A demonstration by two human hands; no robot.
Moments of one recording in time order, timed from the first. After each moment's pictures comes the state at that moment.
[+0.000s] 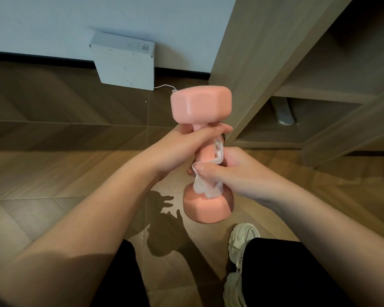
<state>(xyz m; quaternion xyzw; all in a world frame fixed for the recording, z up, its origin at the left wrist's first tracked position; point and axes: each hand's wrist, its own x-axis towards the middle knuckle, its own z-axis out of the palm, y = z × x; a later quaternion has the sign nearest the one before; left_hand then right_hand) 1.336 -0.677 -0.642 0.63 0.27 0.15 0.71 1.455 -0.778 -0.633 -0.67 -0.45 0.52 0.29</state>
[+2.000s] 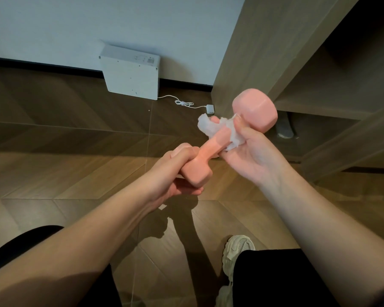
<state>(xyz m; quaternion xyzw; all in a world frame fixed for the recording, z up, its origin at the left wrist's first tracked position) 1.333 -0.707 -0.665 0.42 0.39 0.14 0.81 1.498 -0.744 -0.631 -0.45 0.01 0.59 0.67</state>
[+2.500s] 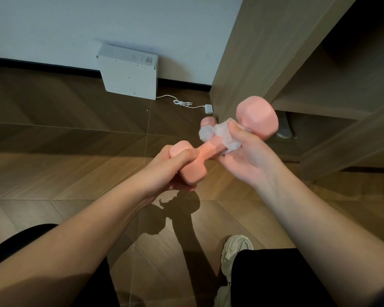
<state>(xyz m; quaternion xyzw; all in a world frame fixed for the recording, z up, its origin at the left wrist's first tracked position) 1.332 -0.699 -0.669 0.50 0.40 0.12 0.76 1.503 -0.745 -0.638 -0.46 0.02 0.59 0.67</state>
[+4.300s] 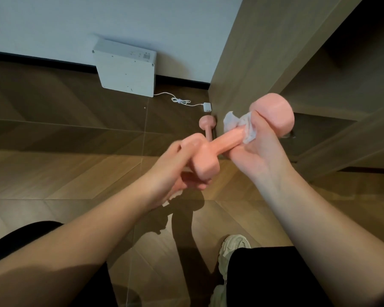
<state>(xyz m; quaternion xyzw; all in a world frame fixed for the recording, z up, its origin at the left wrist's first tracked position) 1.345 -0.701 -0.677 0.47 0.30 0.21 0.80 1.506 -0.728 -0.629 -0.46 0.13 0.49 0.73</state>
